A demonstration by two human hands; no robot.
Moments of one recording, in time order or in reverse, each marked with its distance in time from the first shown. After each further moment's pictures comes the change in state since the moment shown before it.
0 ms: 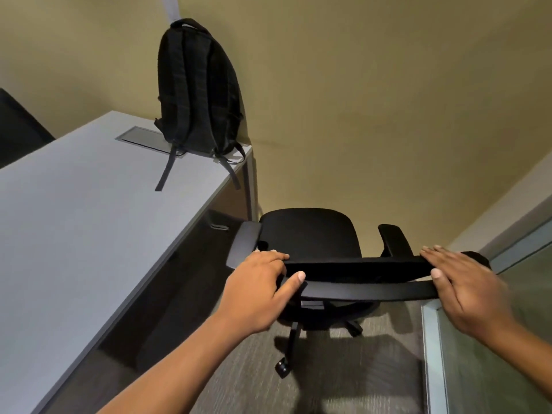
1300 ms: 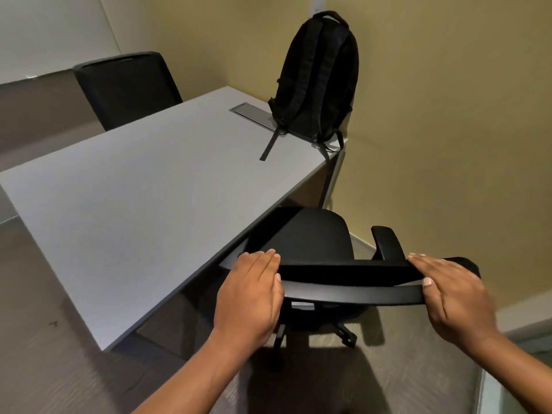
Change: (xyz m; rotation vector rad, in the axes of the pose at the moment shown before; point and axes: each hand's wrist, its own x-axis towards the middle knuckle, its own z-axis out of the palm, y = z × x) left_hand -0.211 -0.109 -0.046 0.167 0.376 -0.273; right_hand -0.022 -0.214 0.043 0.100 0.032 -0.332
